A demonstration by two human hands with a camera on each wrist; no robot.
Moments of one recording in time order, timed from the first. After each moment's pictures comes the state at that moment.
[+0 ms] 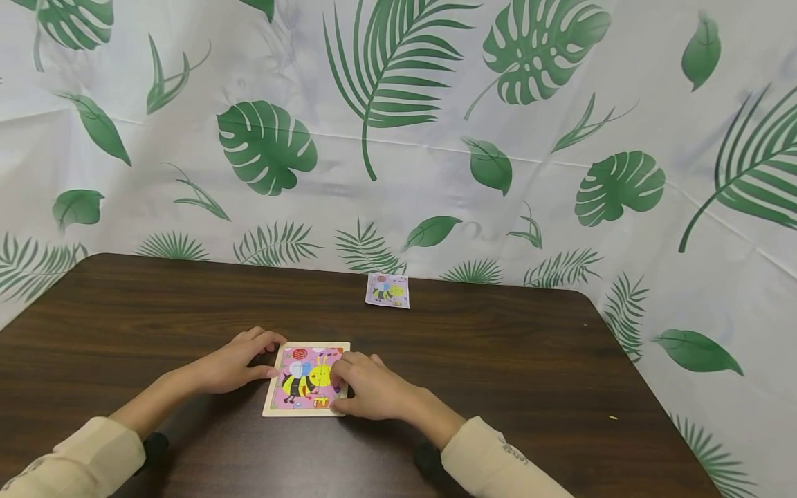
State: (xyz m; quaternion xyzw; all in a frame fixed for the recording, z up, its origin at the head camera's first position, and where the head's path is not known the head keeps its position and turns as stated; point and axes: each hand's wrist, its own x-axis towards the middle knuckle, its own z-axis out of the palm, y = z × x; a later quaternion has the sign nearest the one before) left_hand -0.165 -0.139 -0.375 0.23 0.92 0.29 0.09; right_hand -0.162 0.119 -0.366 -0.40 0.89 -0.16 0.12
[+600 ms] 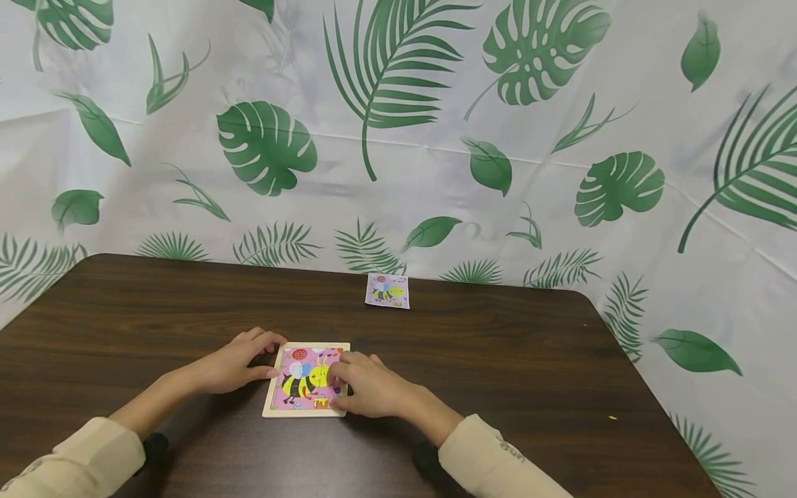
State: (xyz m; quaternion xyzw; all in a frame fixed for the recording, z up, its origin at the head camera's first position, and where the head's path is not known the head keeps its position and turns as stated) left_hand -0.165 -0.139 -0.376 0.23 0.93 0.29 0.09; right_hand -0.165 0.117 -0.365 -0.40 0.89 -0.16 0.14
